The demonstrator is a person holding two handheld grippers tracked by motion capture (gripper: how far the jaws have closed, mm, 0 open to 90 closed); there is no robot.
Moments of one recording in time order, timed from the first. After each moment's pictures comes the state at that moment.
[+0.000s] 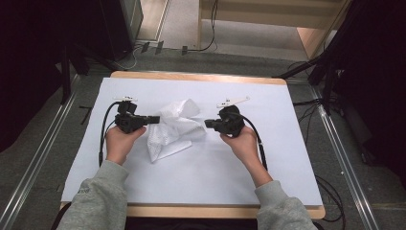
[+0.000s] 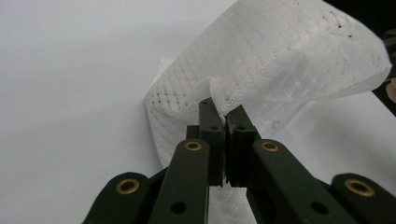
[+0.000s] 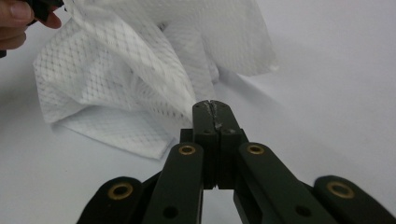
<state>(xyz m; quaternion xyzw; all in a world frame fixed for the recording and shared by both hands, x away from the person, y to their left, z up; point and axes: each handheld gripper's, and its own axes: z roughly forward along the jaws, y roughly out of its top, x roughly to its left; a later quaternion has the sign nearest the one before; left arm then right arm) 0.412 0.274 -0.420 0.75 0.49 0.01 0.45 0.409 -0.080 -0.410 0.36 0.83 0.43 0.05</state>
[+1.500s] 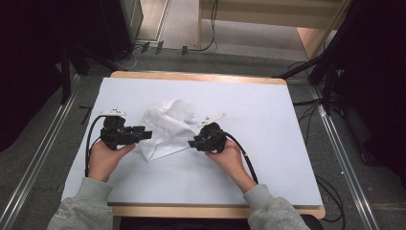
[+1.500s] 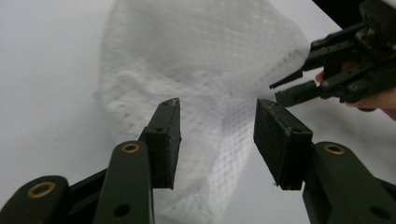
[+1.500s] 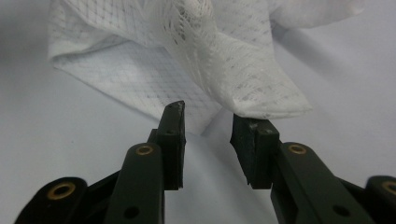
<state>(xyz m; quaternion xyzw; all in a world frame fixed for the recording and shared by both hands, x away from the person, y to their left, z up) 0.347 0.275 -0.398 0.78 0.46 0.04 0.43 0.382 -0.036 -0.450 0.32 0.86 0.40 0.04</state>
